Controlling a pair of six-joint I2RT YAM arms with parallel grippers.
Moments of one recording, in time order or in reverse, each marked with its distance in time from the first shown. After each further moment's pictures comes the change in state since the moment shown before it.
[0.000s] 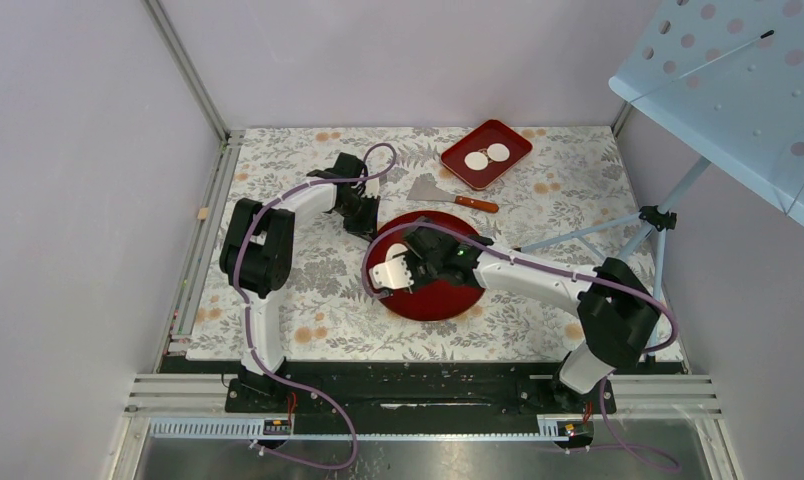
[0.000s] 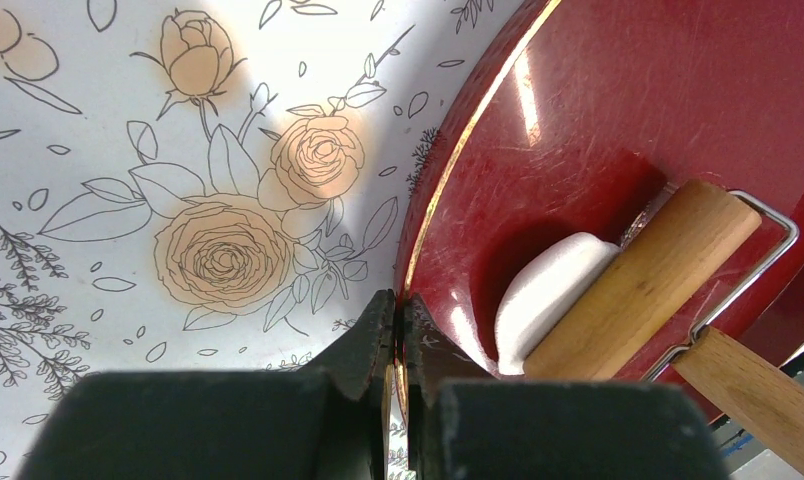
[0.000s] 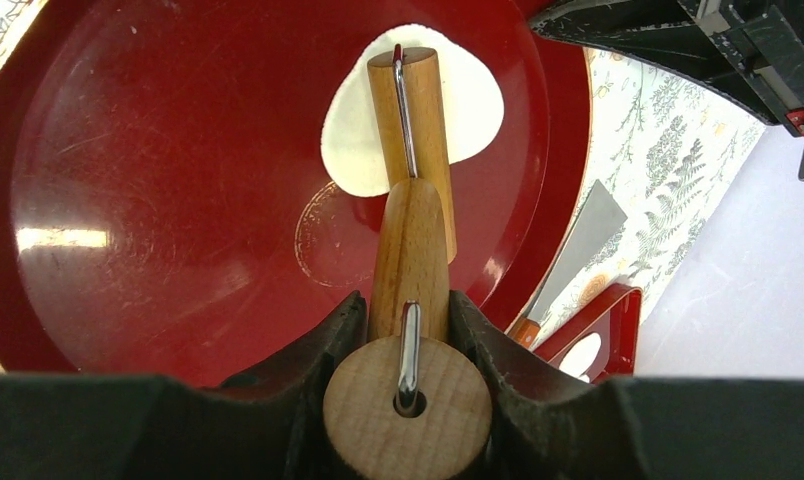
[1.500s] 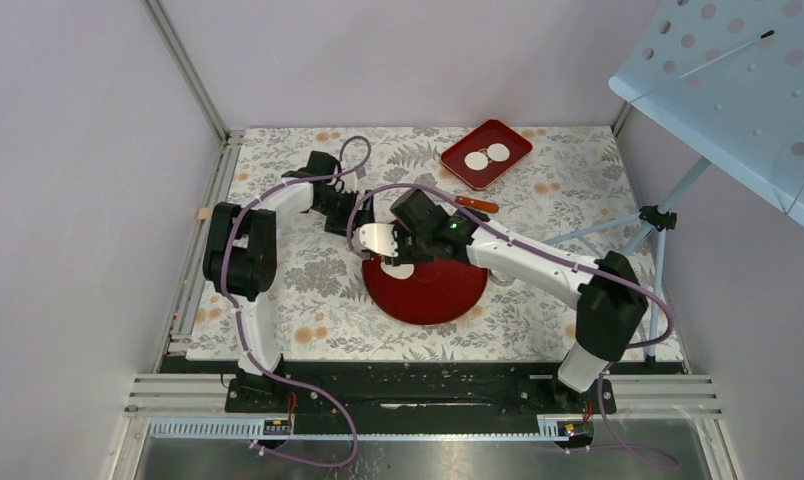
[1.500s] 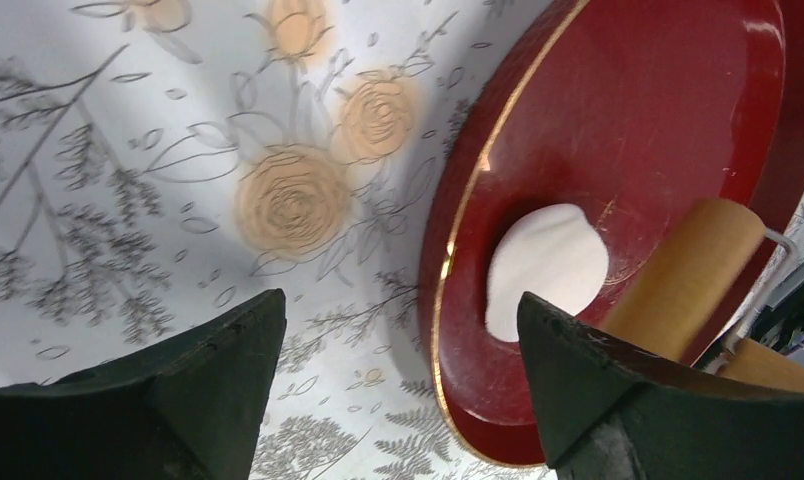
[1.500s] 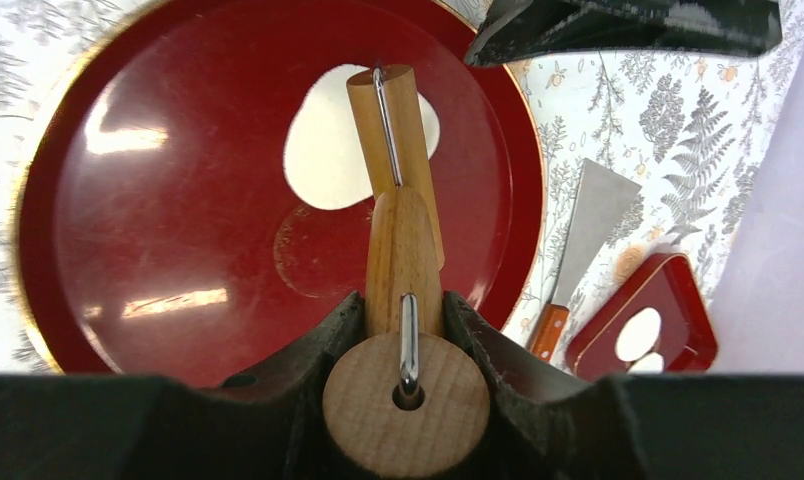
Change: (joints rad) left arm 0.134 -0.069 -0.075 0.032 0.156 0.018; right arm -0.019 0.045 0.284 -0.180 -0.062 0.291
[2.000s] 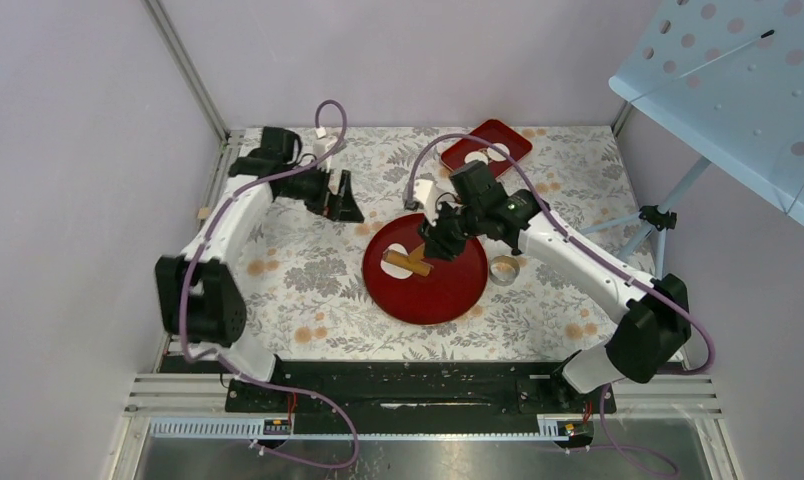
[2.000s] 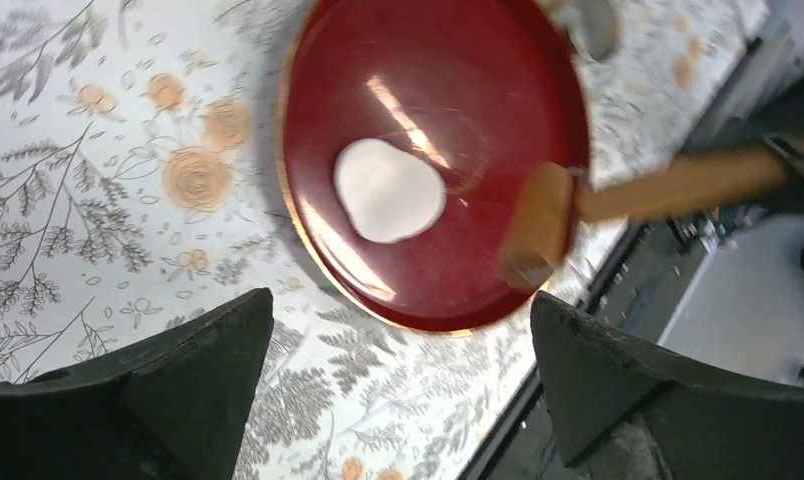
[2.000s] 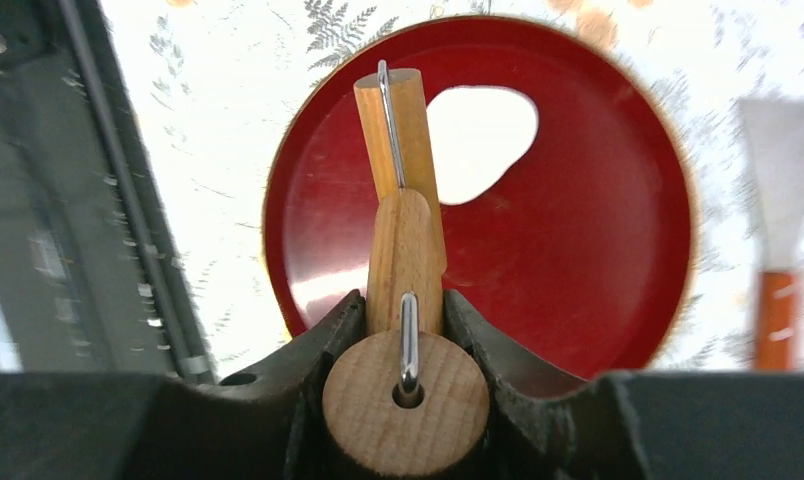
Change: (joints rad) left arm 0.083 -0.406 0.040 -0.261 0.300 0.314; right arm -0.272 -0.167 -0.069 -0.056 -0.491 0.433
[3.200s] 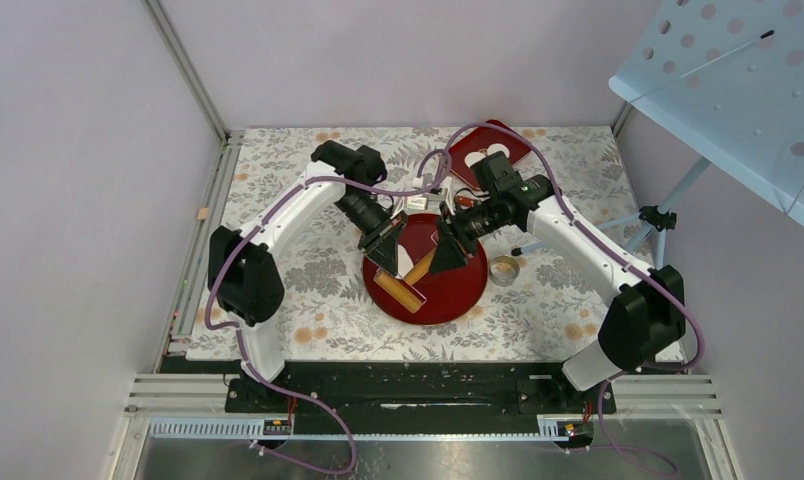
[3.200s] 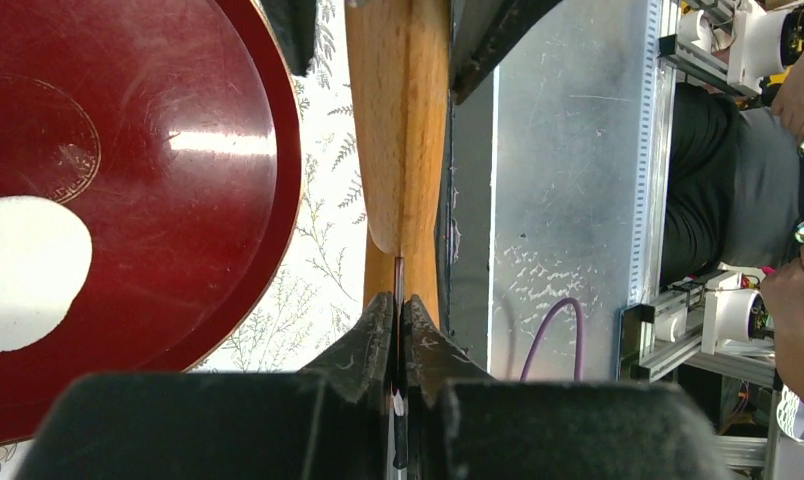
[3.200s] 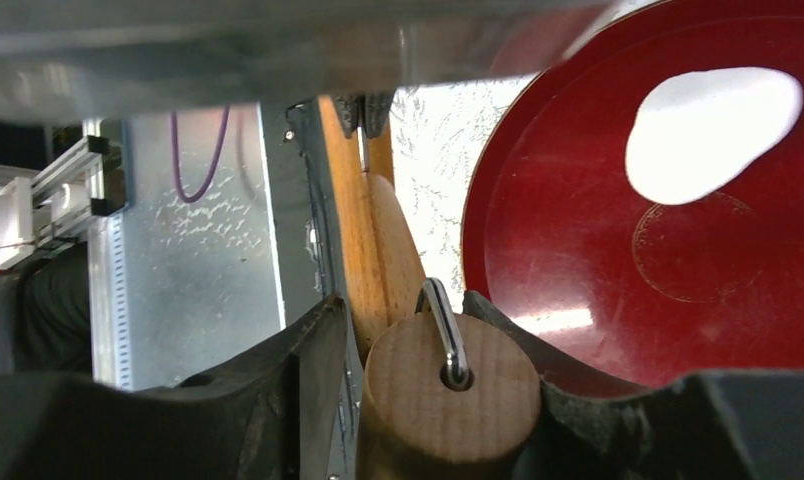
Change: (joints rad) left arm -0.419 0.274 0.330 -0.691 0.127 0.564; right arm -0.116 0.040 0.032 -0.174 -0.434 0.035
